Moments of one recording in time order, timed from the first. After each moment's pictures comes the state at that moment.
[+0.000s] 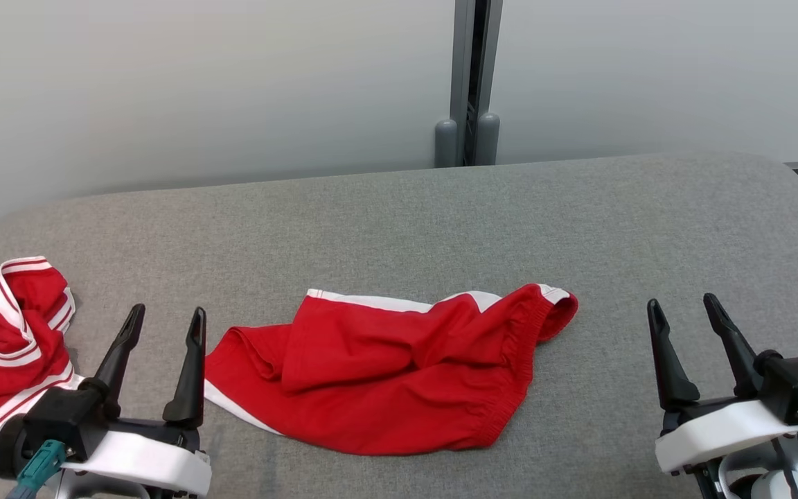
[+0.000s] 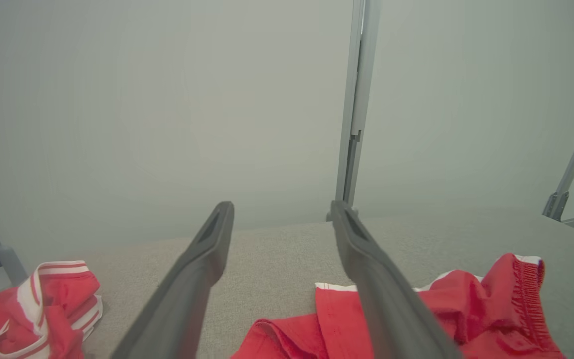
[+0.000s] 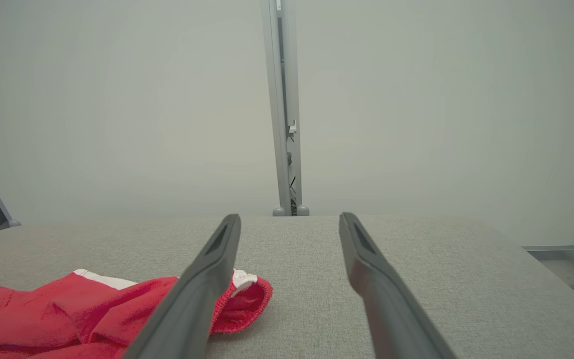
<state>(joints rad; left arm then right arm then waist) -0.02 0.39 -0.31 -0.04 -0.50 0.19 -0.21 -0.07 -0.05 0.00 0.11 0.15 0.13 -0.13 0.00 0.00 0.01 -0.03</state>
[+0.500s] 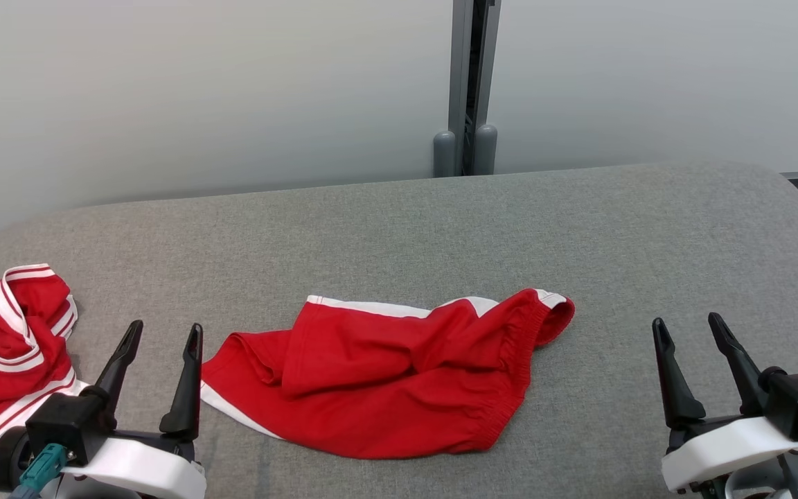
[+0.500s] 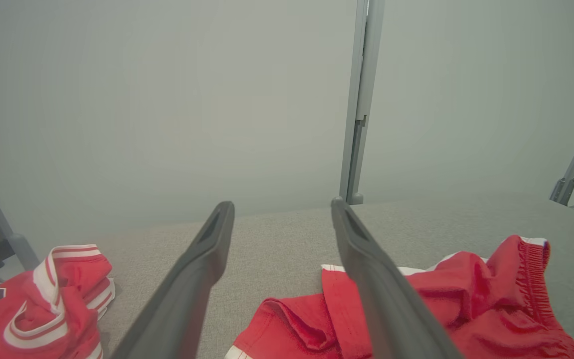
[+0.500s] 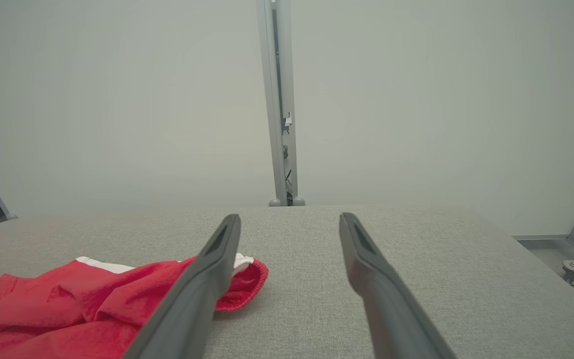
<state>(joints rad) 0.00 0.41 -0.31 -0.02 -0.51 0.19 -0.19 -0.01 -0.05 -0.01 0.08 0.15 0.13 -0.11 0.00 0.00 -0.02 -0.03</state>
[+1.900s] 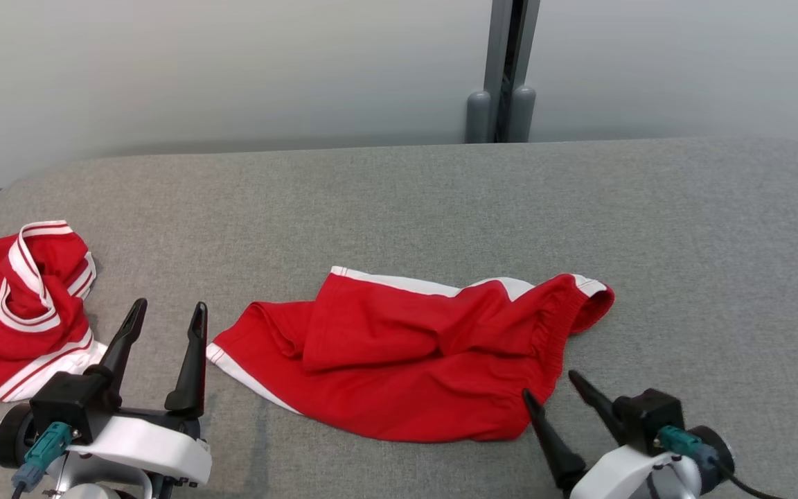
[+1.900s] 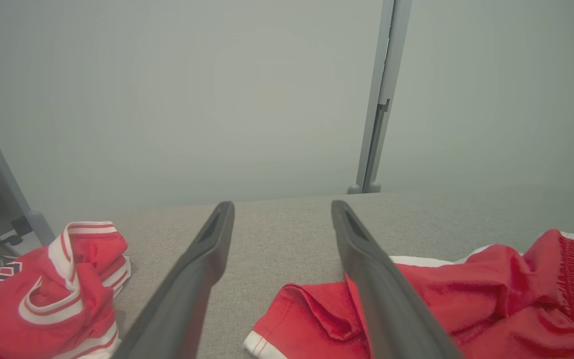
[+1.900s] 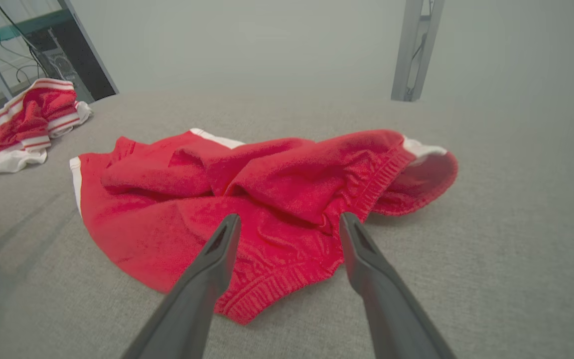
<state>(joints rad) -0.06 0.41 -0.34 0.00 -0.52 0.20 -0.19 -0.04 -0.05 0.27 0.18 0.17 0.13 0.01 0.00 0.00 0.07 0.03</state>
